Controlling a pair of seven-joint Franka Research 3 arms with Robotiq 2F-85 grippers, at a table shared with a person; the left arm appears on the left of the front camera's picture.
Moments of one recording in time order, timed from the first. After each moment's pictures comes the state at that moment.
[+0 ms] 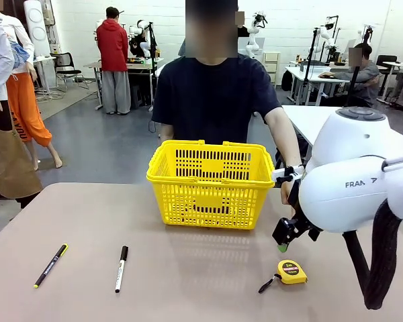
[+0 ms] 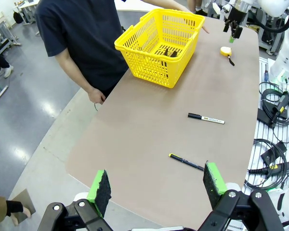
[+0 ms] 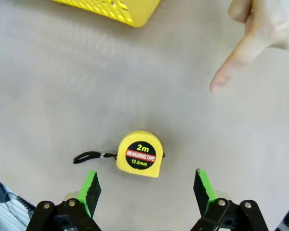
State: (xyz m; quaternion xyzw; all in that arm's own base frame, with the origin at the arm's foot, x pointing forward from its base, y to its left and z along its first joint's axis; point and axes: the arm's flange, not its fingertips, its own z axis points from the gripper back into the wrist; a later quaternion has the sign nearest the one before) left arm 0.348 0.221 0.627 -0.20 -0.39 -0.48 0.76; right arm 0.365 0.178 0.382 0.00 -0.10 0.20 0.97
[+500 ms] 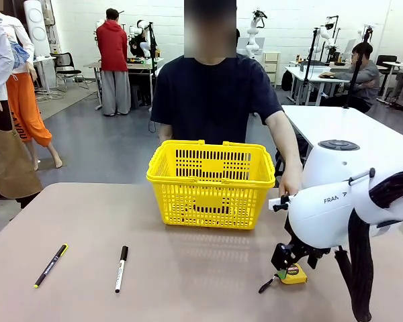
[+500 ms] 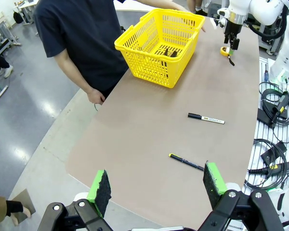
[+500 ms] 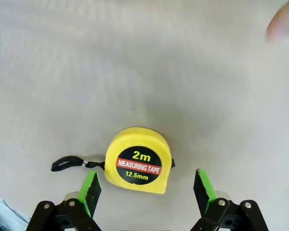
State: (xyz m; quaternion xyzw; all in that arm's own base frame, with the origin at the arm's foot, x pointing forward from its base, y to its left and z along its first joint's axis) left arm 0.348 0.221 0.627 -0.20 -0.39 -0.48 0.76; right arm 0.372 0.176 0.315 0.01 -0.02 0.20 0.98
